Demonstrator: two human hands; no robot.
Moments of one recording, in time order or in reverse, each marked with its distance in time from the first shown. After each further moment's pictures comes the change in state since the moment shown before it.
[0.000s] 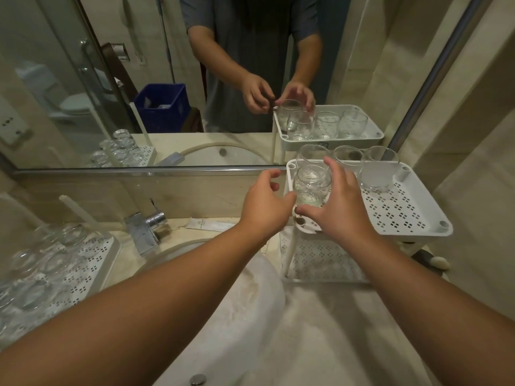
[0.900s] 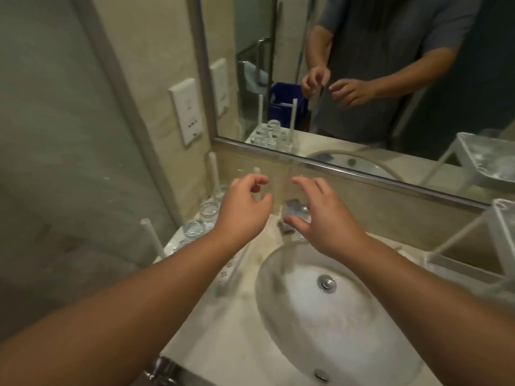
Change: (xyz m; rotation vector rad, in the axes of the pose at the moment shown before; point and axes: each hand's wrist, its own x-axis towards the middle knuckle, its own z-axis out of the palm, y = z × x) left_hand -0.077 -0.134 -0.349 0.129 0.429 -0.053; right_hand -0.070 -0.284 0.200 0.042 -0.413 -0.571
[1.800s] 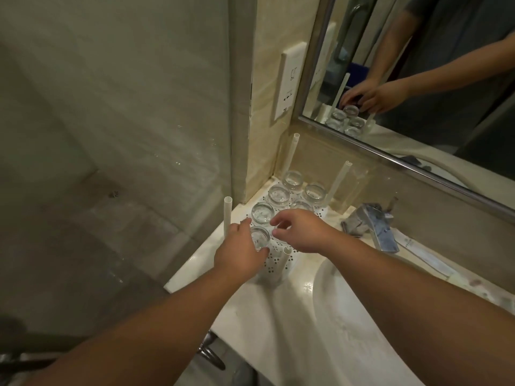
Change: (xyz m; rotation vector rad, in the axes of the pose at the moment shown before) left_hand -0.028 -0.206 -0.081 0.484 -0.132 -0.411; right_hand 0.075 -0.104 0.173 0.132 -0.694 0.147
